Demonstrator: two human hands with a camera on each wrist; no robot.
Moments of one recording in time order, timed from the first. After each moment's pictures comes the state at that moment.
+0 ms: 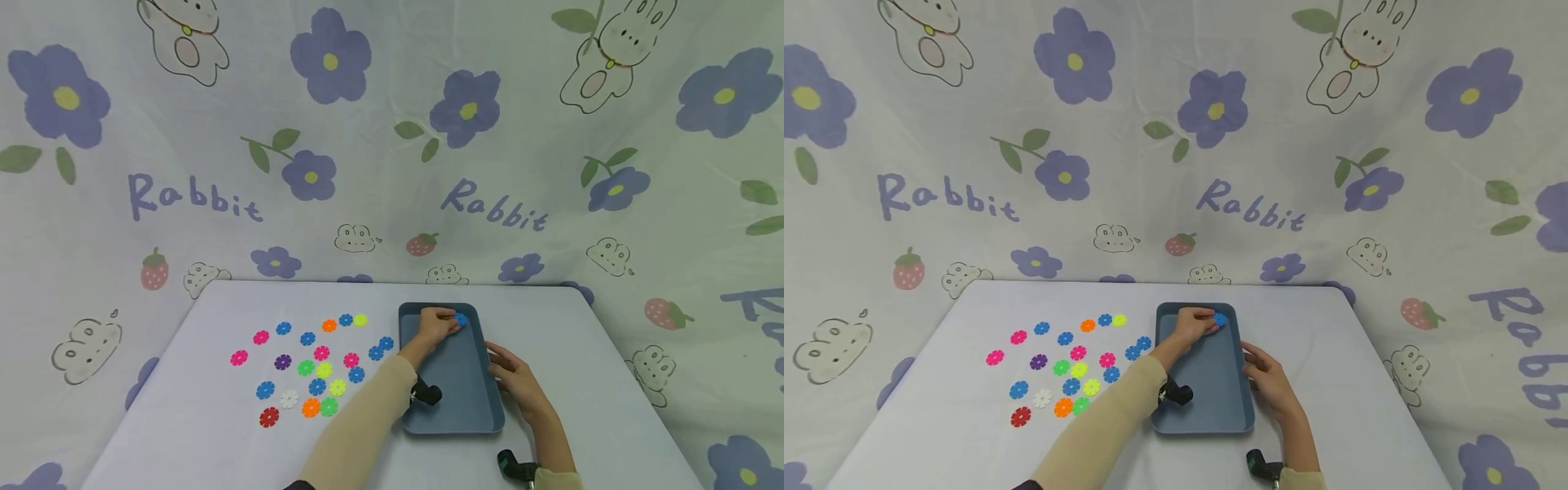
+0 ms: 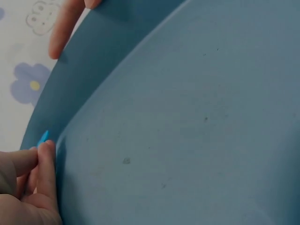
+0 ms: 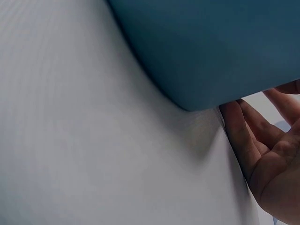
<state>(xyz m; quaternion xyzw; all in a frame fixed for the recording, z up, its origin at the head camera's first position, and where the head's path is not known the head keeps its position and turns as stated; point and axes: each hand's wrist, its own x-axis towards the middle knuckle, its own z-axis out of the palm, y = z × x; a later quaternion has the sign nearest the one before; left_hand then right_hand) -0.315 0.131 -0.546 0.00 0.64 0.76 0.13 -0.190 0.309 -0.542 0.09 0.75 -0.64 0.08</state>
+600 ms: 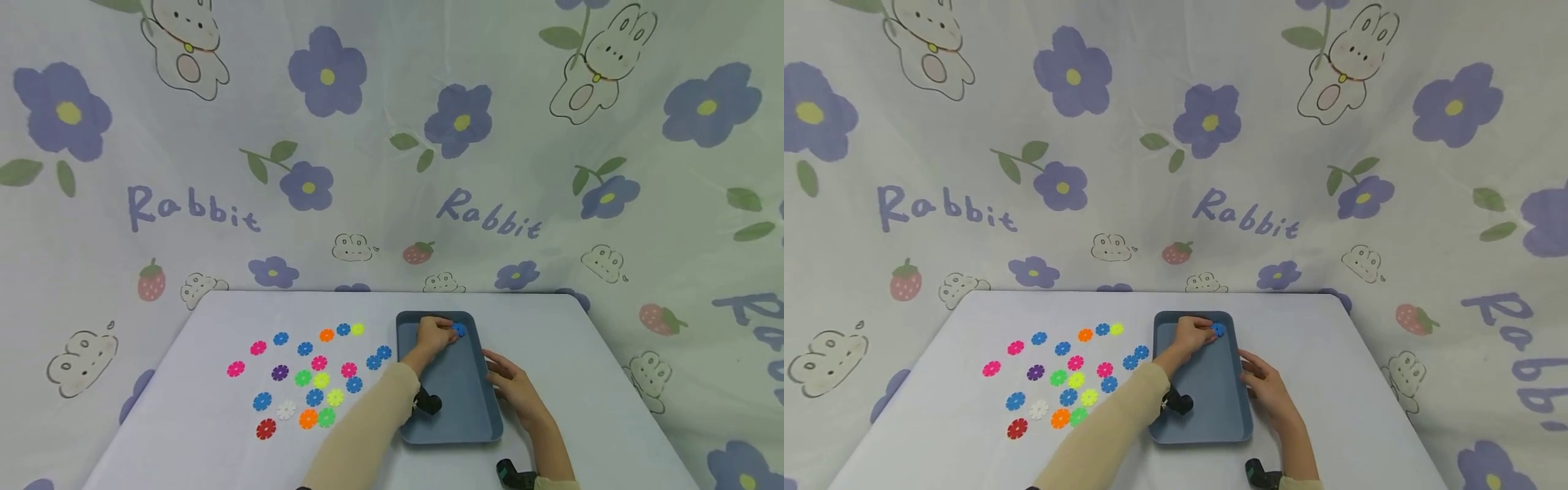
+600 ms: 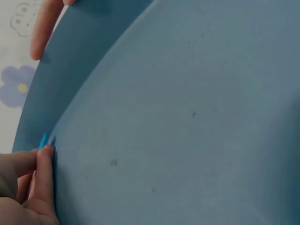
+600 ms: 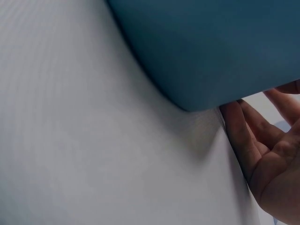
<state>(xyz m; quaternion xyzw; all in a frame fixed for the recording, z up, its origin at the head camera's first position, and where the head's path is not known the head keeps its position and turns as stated) -0.315 0.137 -0.552 -0.01 0.70 0.70 0.09 -0.187 0.307 -0.542 0.10 0.76 -0.64 0.07</state>
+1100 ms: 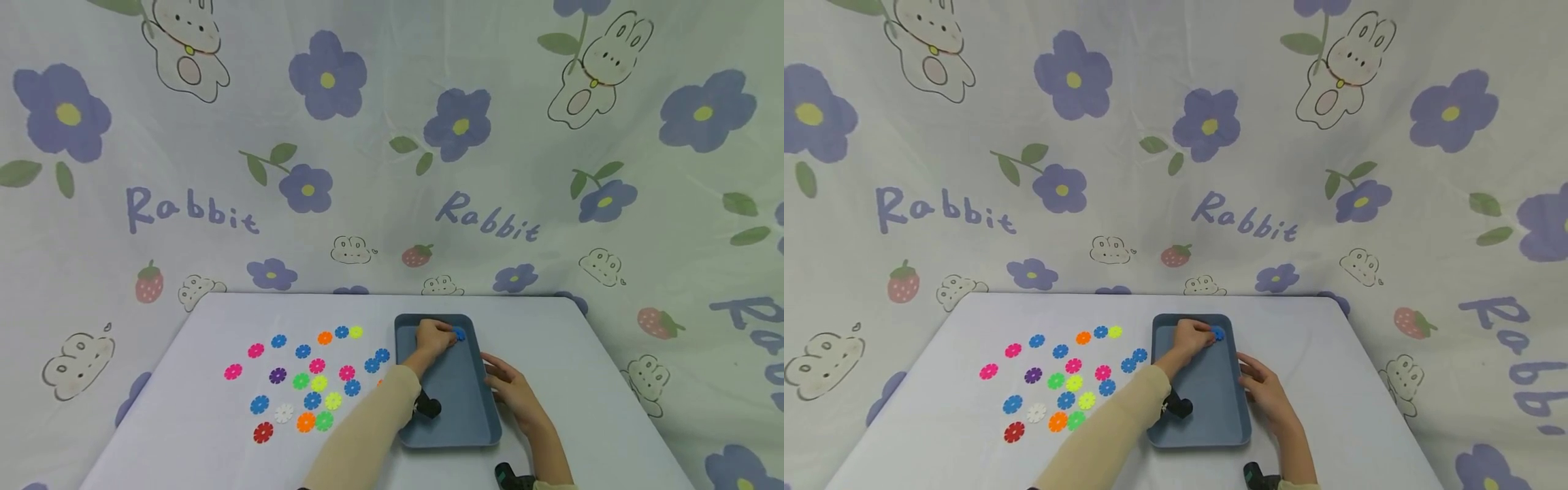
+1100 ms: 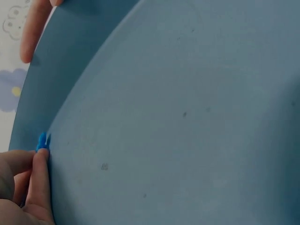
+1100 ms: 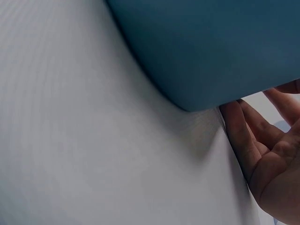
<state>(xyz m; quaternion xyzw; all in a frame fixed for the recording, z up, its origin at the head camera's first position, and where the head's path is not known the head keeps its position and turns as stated) -0.314 0.142 -0.557 -0.01 0.74 0.67 0.06 -0.187 0.307 -0.544 0.11 0.75 -0.64 0.07</state>
